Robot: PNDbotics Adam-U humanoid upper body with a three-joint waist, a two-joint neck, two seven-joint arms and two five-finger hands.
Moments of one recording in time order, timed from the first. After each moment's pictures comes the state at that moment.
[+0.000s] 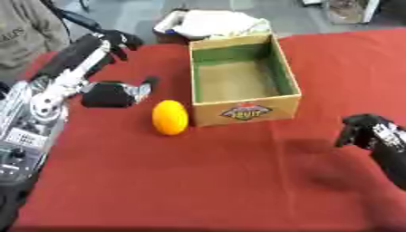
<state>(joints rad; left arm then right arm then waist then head) -0.44 0.53 -0.17 -1.98 -0.65 0.41 -0.47 -0.18 -0.28 -0.02 -1.63 -0.20 -0.05 0.43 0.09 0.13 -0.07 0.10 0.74</state>
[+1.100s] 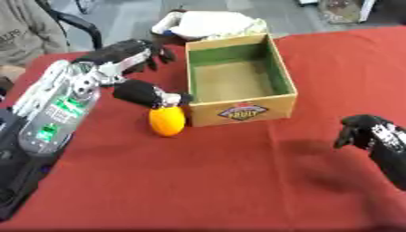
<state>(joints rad) -0.64 0.56 -0.37 -1.77 -0.67 0.37 -0.73 -0.18 -0.28 -0.01 -1.63 -0.20 -0.05 0.44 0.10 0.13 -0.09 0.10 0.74</state>
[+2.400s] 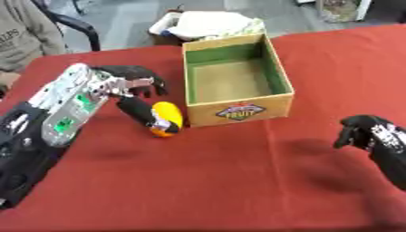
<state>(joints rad) -0.67 0.58 -0.41 -1.61 -0.76 0.28 -0.90 -0.18 -0.28 -0.01 -1.63 -0.20 -0.05 0.44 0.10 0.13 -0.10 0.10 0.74</state>
